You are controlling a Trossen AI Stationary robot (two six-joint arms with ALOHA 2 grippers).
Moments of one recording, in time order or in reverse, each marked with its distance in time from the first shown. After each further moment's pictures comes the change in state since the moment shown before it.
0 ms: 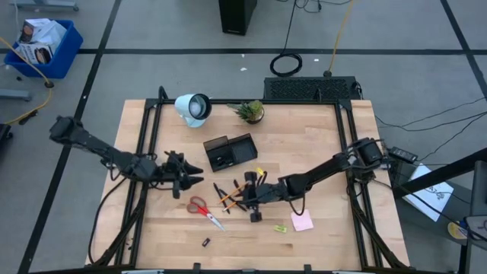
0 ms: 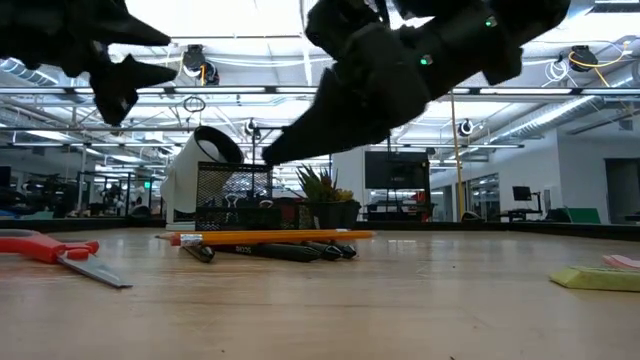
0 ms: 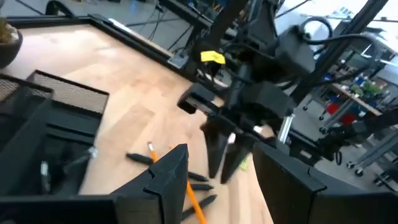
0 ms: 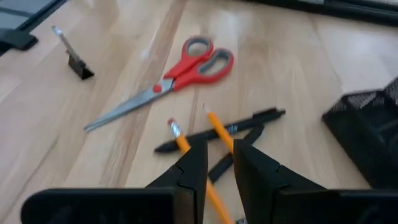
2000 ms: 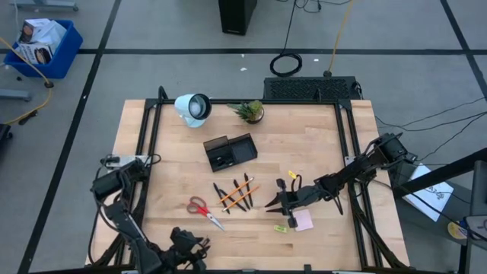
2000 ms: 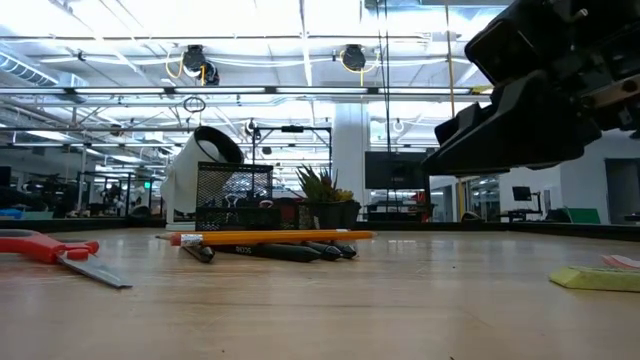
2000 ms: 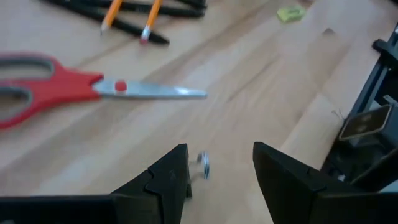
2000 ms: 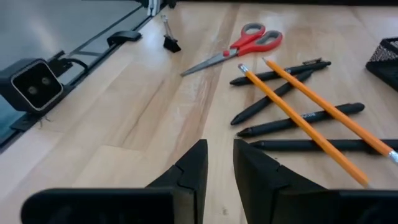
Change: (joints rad) left arm -0.591 1.289 1.227 -1.288 -0.356 -1.288; right arm 0.137 -0.207 -0.559 0.506 -0.051 0.120
